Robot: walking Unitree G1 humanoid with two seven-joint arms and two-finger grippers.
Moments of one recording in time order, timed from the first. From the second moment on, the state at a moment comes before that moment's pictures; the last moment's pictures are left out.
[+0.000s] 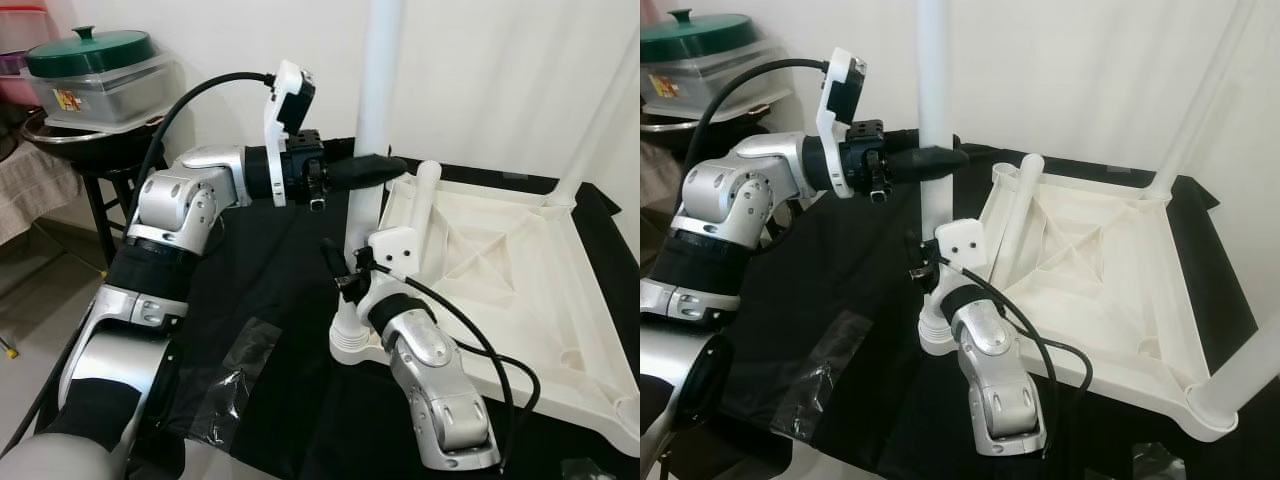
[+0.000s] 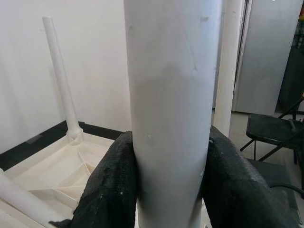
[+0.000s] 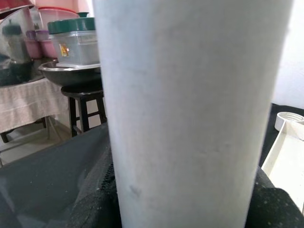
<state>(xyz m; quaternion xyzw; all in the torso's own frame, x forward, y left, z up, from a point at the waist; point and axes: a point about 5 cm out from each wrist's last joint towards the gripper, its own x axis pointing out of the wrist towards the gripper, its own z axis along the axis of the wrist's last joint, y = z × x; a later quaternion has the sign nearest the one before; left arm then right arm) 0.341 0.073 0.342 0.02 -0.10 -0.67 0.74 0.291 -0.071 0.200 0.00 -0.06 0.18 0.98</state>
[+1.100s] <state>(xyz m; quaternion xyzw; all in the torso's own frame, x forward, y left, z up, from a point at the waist) 0.328 0.069 0.347 0.03 -0.11 -0.70 0.70 0.342 -0.132 0.243 -0.04 -0.02 0.66 0.75</state>
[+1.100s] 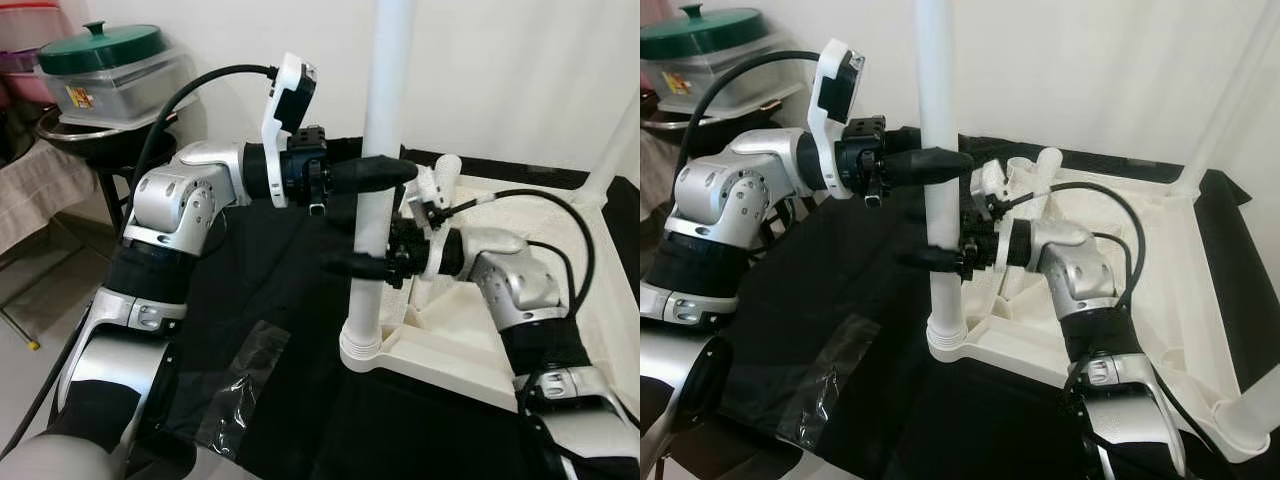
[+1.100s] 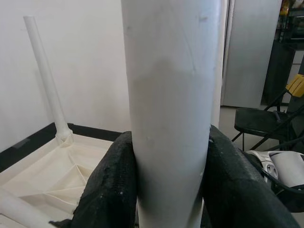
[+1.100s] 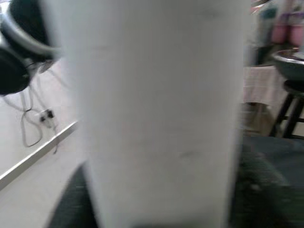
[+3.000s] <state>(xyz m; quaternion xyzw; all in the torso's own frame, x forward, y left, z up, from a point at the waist) 0.249 0.148 0.132 -0.02 0.03 -0.34 0.94 0.306 -0.090 0.171 0.04 0.01 0.46 0.88</state>
